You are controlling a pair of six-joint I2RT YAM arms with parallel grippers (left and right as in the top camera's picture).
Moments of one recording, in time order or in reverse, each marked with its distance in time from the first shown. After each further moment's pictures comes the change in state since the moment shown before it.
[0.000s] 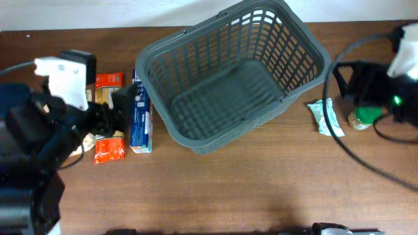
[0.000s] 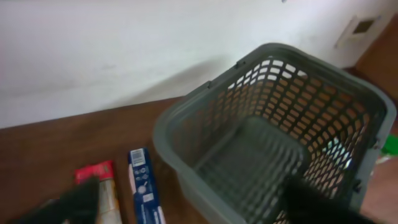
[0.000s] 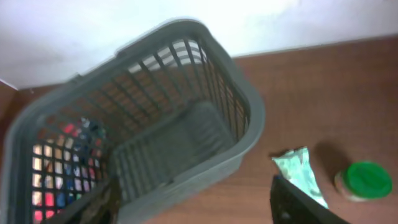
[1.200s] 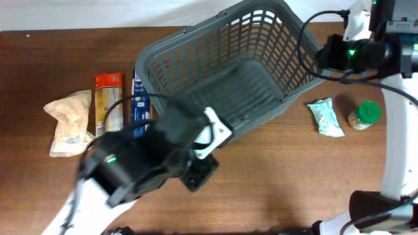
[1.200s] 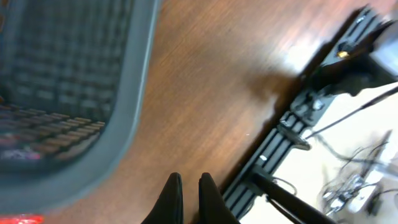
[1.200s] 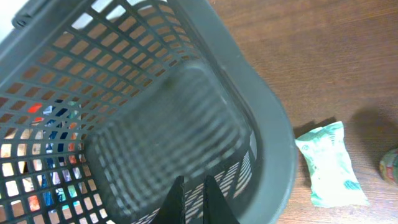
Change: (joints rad) left arm -0.828 0.242 0.004 -0.428 -0.189 -0.060; right arm 0.041 0.375 0.037 0.024 -0.003 0.049
